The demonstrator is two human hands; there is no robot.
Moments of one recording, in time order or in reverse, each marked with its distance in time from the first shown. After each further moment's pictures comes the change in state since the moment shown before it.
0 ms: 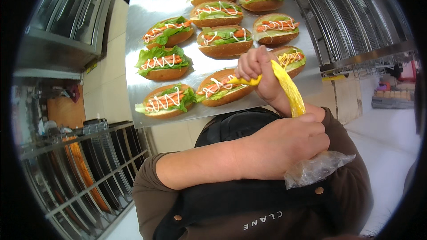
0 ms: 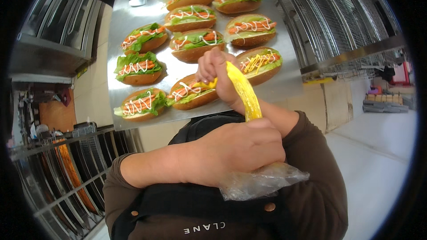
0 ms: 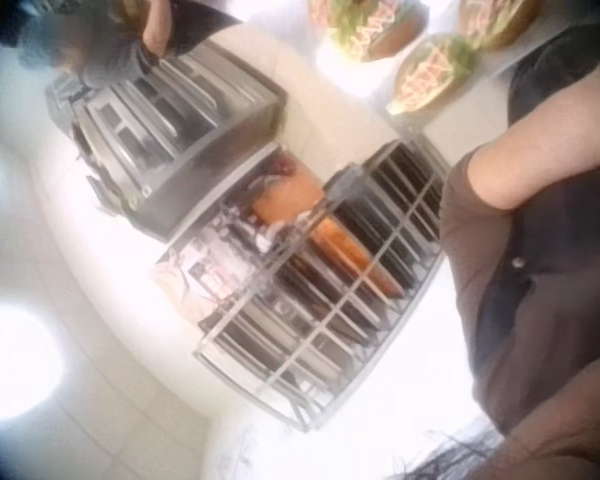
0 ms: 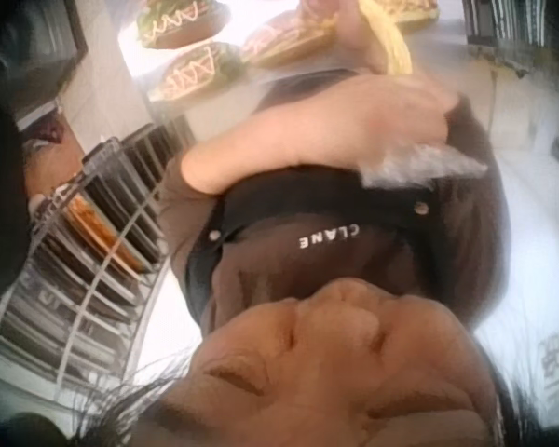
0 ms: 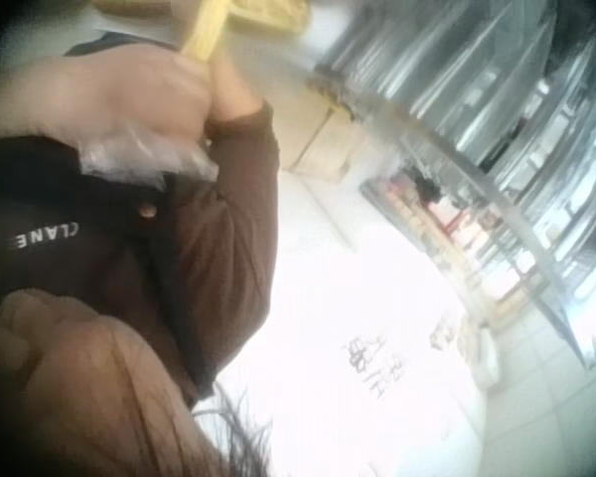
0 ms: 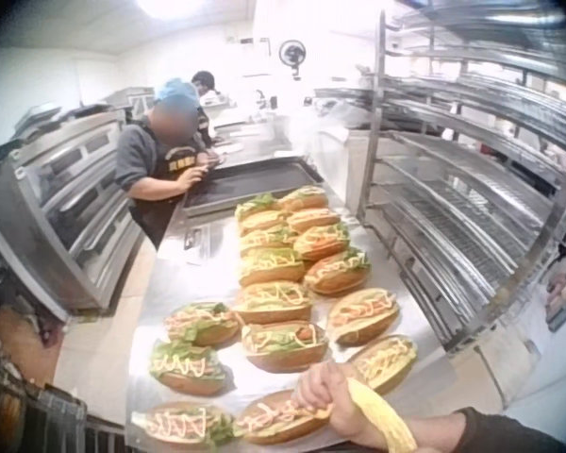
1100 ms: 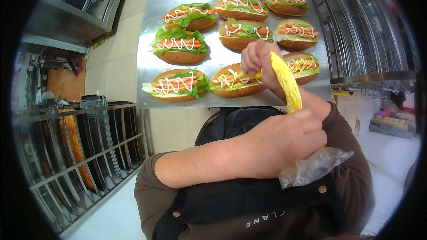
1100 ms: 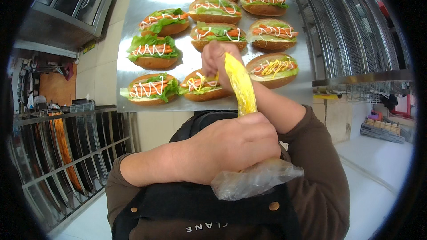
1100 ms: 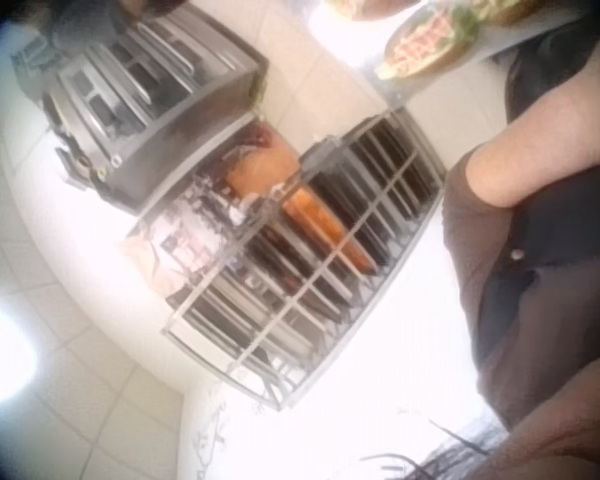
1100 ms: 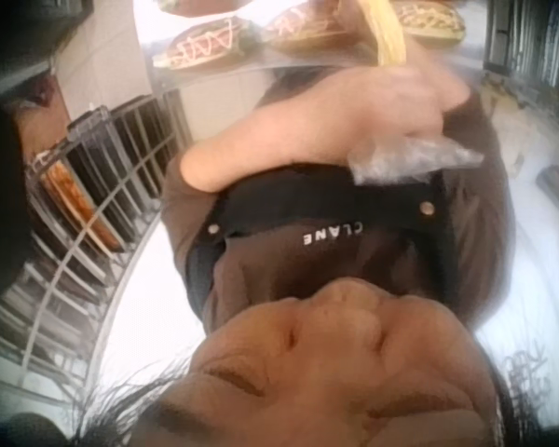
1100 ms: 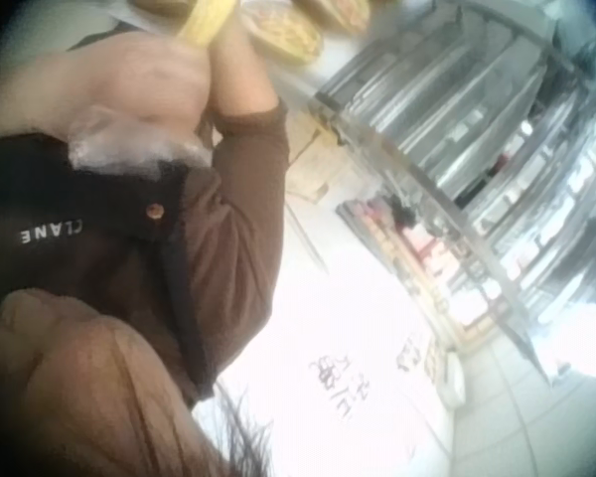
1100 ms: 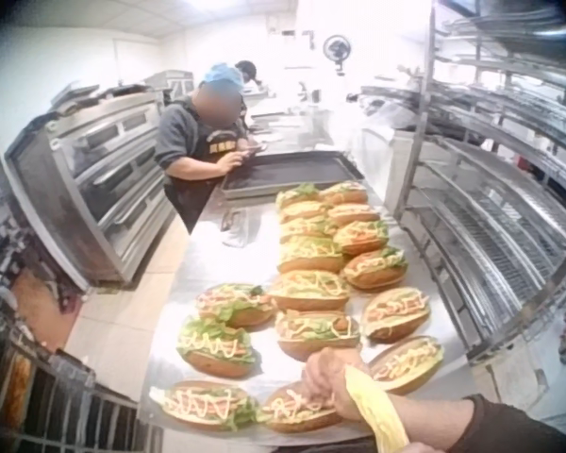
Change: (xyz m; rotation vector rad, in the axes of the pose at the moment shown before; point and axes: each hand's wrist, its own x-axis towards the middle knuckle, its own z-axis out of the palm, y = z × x) left_hand -0.029 0.010 -0.008 0.169 0.218 -0.032; right_hand 0.026 0.013 0.014 -0.082 -0.258 0.133
